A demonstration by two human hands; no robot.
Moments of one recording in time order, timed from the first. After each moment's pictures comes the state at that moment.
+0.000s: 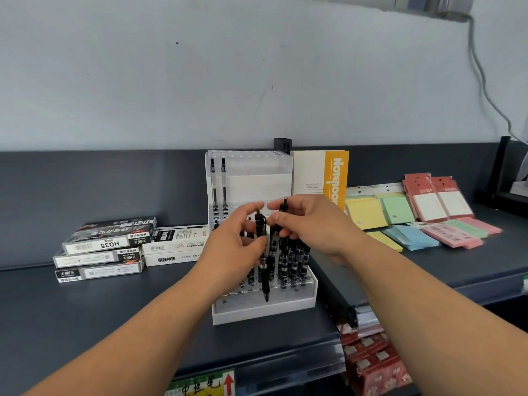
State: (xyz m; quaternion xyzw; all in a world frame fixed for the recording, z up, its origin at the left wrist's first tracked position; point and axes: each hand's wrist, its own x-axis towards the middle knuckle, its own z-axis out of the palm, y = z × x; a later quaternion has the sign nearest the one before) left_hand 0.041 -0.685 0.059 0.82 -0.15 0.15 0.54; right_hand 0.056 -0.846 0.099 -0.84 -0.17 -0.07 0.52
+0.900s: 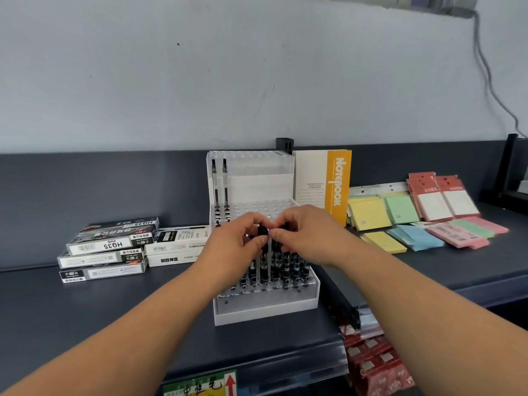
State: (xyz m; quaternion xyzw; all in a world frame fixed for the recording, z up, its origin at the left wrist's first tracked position) left_hand 0.052 -0.680 0.056 0.86 -0.16 0.16 0.45; right_hand 0.061 -0.844 0.091 -0.93 -0.18 -0.09 0.31
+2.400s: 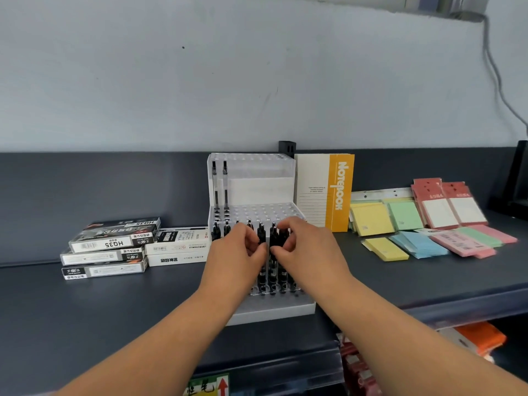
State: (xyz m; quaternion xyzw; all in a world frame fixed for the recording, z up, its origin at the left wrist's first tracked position) left_hand 0.051 -0.703 0.039 0.87 -0.03 0.26 0.42; right_hand 0.053 -0.840 0.061 -0.93 -0.12 -0.21 0.28
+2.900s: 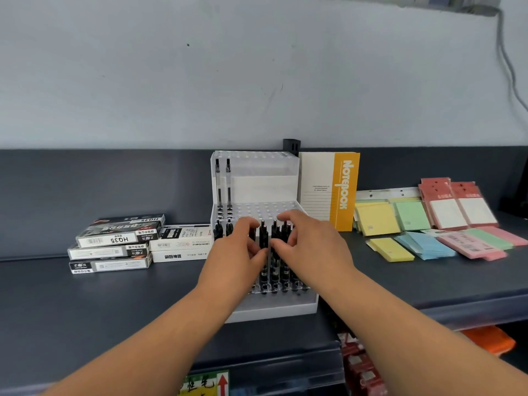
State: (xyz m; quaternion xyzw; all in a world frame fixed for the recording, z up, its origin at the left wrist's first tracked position) left_hand 0.045 -0.698 0.040 0.89 -0.06 0.25 0.37; right_hand 0.050 -0.842 0.071 -0.94 -0.13 -0.21 0.24
